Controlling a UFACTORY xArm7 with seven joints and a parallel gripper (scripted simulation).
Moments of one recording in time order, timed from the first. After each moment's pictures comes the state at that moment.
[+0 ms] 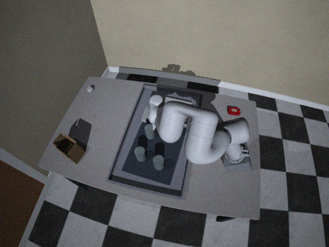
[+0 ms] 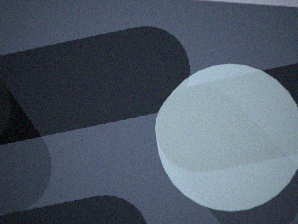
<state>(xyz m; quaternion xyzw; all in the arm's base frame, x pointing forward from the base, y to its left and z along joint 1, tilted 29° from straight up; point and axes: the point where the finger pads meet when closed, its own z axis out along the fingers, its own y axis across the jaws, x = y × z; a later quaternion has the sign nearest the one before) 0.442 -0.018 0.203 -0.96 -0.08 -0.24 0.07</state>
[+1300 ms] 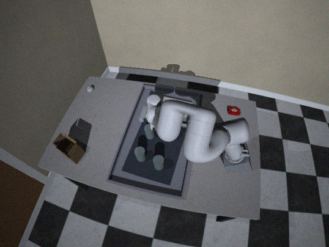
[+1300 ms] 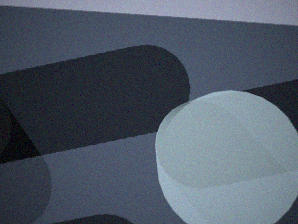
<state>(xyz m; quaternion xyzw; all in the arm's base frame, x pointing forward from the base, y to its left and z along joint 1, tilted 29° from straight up) 0.453 -0.016 0.209 -0.96 -0.08 -0.24 0.07</state>
